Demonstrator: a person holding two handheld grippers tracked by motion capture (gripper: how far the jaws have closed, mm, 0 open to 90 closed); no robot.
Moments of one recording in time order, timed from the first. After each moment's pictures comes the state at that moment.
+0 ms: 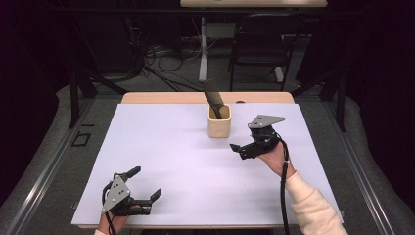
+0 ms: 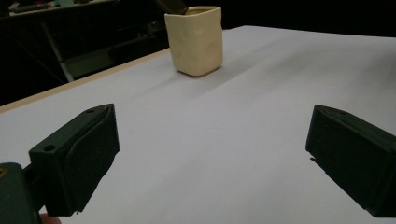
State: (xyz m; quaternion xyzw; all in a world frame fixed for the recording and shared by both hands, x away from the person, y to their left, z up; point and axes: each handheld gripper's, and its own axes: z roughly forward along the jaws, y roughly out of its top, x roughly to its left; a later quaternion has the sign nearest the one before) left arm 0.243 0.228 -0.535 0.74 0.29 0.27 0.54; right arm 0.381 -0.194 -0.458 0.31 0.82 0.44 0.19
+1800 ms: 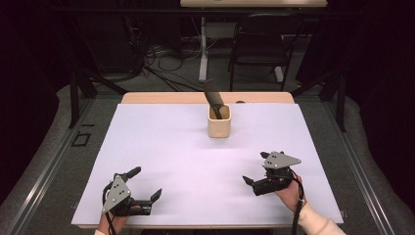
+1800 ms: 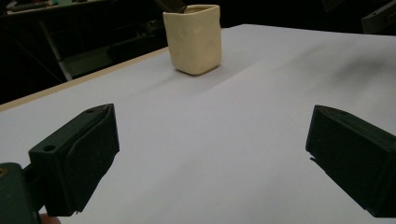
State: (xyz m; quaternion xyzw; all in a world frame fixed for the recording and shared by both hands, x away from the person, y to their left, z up) left arm 0.242 0.227 -0.536 0.74 0.29 0.27 0.54; right arm 0.299 -0.225 -0.509 0.28 0.82 0.44 0.23
